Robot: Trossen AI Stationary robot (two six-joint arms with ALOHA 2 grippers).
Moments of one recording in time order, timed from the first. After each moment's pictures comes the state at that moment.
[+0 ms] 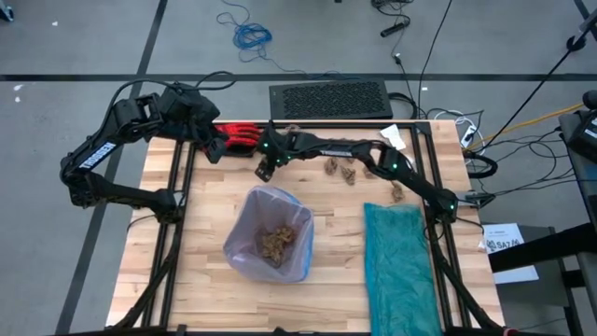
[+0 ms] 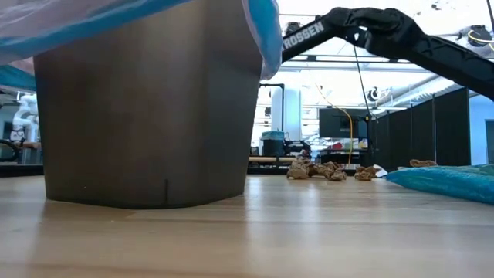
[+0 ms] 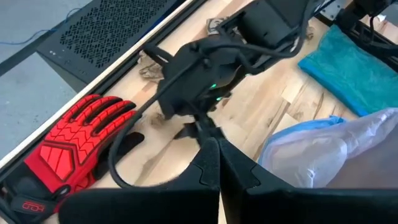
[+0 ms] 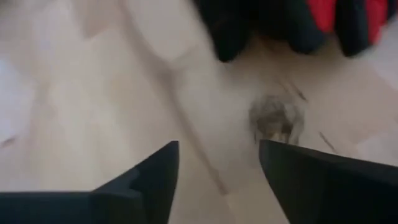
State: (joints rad) left arm 0.48 1.14 1.62 -1.30 0.05 -0.23; right arm -0.31 2.52 2.17 -0.54 -0.03 0.29
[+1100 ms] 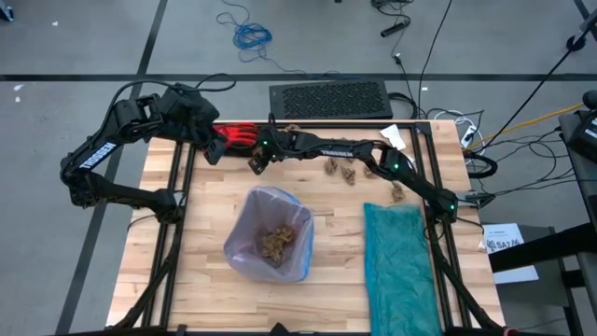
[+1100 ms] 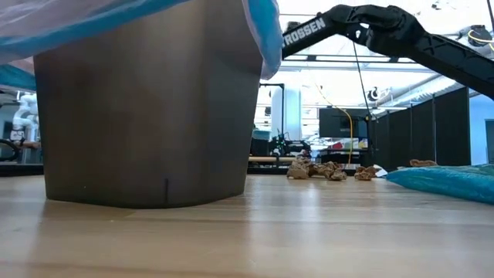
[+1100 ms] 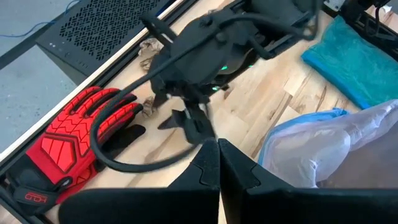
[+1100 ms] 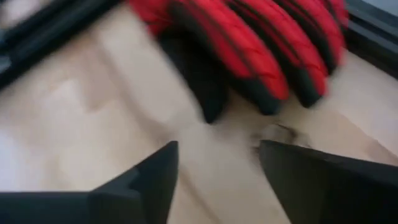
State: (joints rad) left arm 0.48 1.14 1.62 -1.33 0.05 -0.23; right arm -0.31 2.51 2.17 -0.43 0.08 0.44
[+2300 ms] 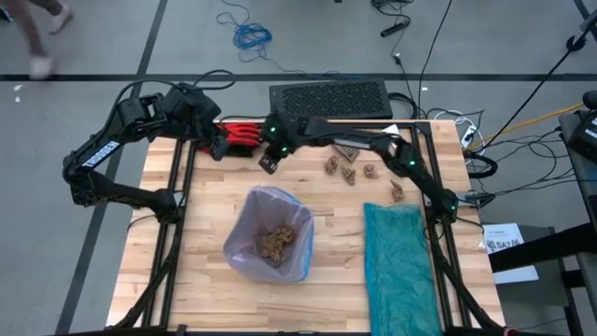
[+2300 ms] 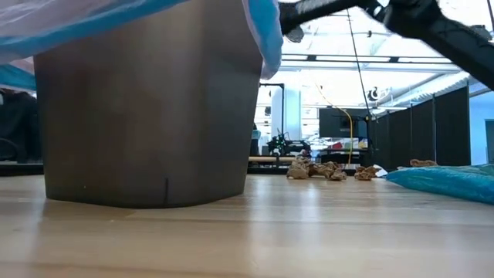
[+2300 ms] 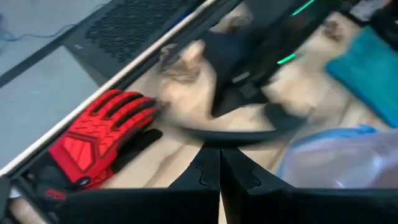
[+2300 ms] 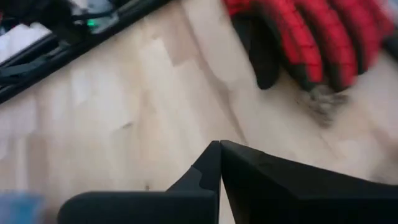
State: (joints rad) left arm 0.49 1.18 1.62 -1.31 -0.05 -0.26; right arm -0.33 2.29 2.17 -0.71 -0.19 0.24
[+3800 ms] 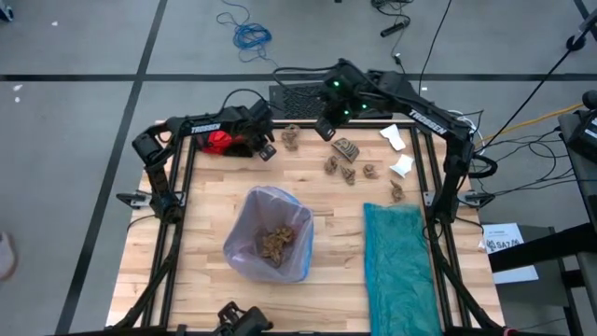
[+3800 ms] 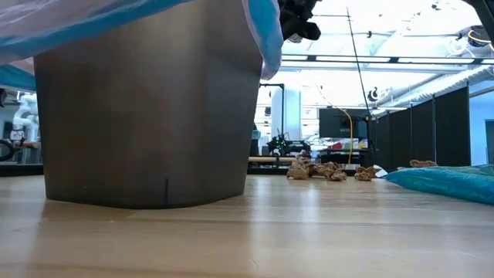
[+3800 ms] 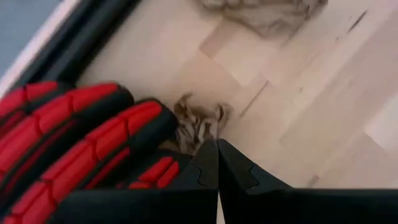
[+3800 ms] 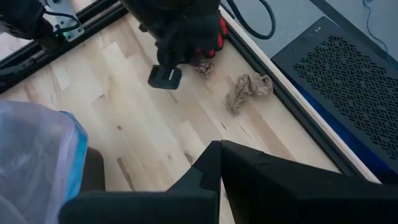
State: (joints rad) left arm 0.73 1.81 1.22 -0.63 0.04 0.03; right arm -0.45 1.83 2.17 -1.23 -0.05 0.20
